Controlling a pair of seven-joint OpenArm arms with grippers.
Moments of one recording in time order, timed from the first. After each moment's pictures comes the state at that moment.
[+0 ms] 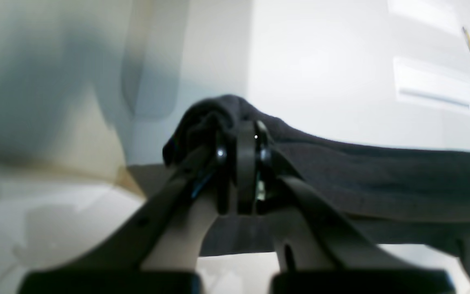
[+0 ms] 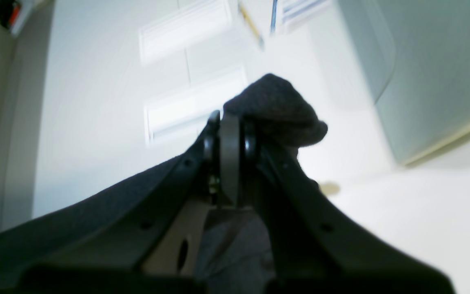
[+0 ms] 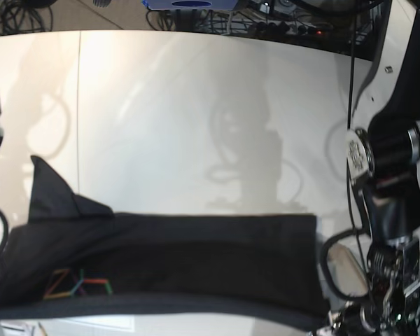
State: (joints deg) left arm -50.7 -13.5 -10.1 47.8 -16.2 -16.7 49.5; right arm 46.4 22.2 24.0 50.5 16.8 12.3 -42.8
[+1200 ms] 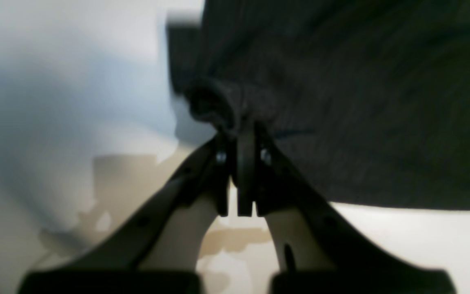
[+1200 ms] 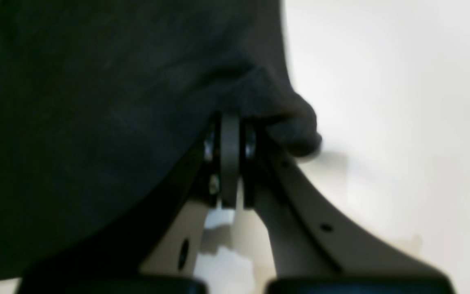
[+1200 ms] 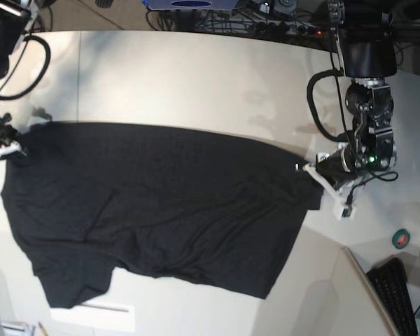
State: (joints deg) left arm -5.2 -14.6 -9.7 75.7 -15.5 -16.7 49.8; right arm -2.0 13.7 32.4 68.3 17.3 12.6 -38.2
